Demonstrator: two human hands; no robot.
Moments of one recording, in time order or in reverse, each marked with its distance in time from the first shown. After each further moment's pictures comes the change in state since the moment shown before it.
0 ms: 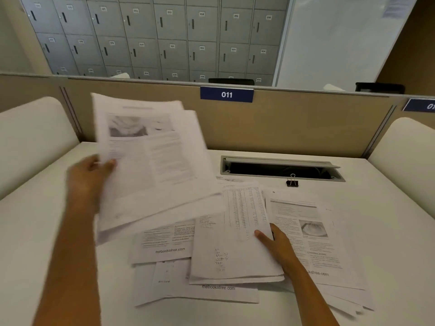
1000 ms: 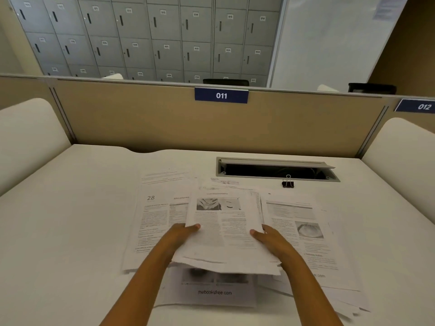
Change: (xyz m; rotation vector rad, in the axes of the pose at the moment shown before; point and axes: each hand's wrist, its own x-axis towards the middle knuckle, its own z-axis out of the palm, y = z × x) left_hand -0.103 -0.079 0.126 0.276 -0.640 -0.477; right_hand 0.012 -0.031 -0.004 0.027 -0.166 0.273
